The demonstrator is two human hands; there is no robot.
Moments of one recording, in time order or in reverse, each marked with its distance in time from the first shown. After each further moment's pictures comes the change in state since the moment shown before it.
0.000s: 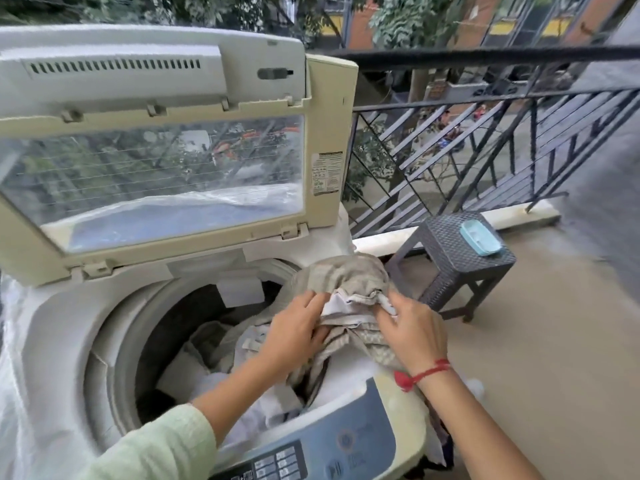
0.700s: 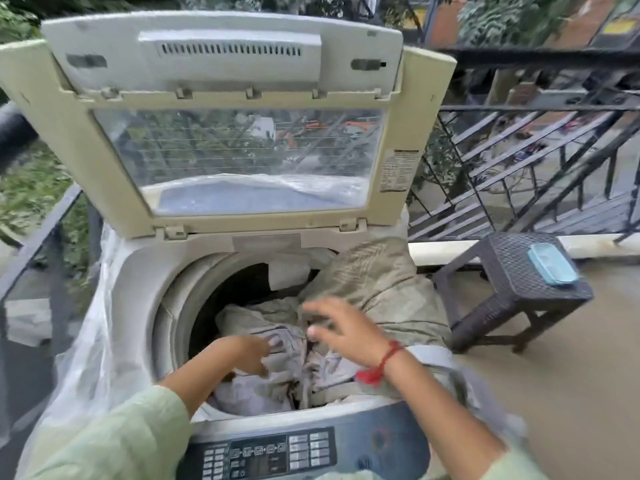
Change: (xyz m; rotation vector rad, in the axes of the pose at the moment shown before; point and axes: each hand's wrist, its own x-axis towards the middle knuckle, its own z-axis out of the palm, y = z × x) left_hand -0.082 -0.122 -0.023 0.293 -0.972 -0.475; right_hand 0.007 -0.092 0.081 0.439 -0.736 -0.500
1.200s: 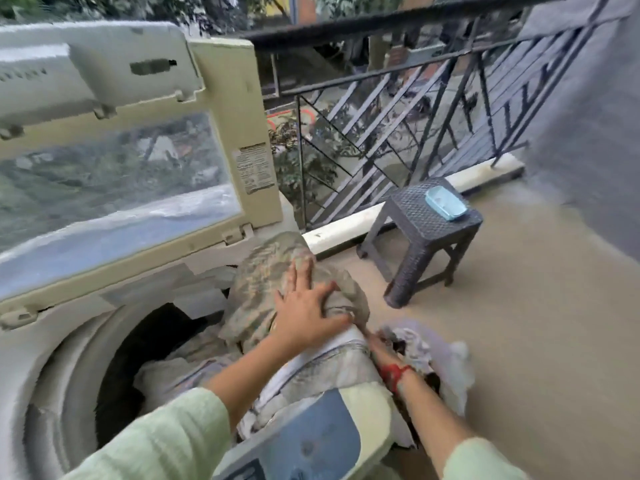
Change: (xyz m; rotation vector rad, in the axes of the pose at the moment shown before) left_hand 0.035 0.216 -0.085 -0.254 0.618 0.363; right_hand -0.126 0.113 -0.019 0.751 0.395 0.811
